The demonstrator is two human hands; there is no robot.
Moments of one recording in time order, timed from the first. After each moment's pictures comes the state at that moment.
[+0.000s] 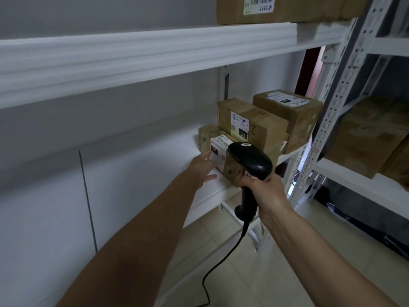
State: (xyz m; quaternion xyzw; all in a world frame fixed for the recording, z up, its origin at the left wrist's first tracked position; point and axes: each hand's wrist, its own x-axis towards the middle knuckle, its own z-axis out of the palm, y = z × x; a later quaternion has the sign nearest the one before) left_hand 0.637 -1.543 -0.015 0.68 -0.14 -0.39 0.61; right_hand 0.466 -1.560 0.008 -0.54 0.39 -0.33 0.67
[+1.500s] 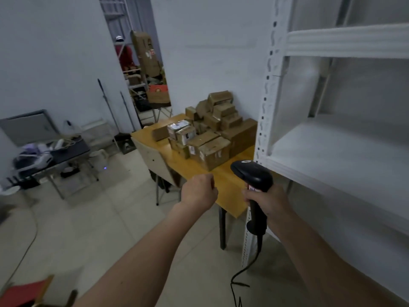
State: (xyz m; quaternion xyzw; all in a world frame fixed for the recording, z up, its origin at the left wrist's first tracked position) left_hand 0.460 -0.577 -0.034 0.95 0.26 0.11 0.12; right_hand 0.513 -0.746 -0.021 -0.71 -0.07 0.21 0.67
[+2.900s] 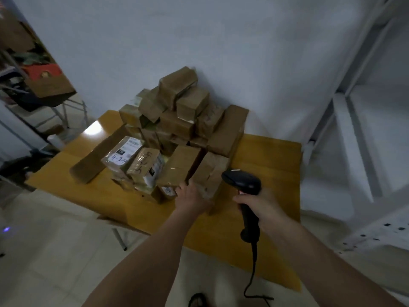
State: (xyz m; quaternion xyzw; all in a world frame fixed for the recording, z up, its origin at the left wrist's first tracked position) left_hand 0.831 -0.249 -0.190 0.95 0.21 -0.16 0.18; right_hand 0.804 -0.426 -0.121 -0.70 0.21 0.23 0.64
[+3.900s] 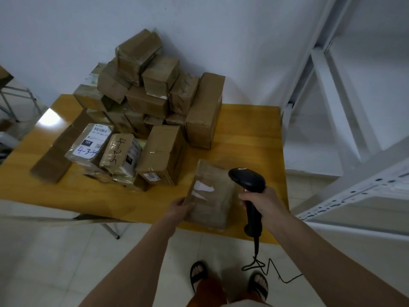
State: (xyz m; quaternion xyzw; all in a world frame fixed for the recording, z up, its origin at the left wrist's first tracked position) left_hand 0.781 -0.221 -0.245 0.75 0.30 -0.29 0.52; right_hand 0.771 -0.445 -0.171 -0.66 0.33 0.20 0.64
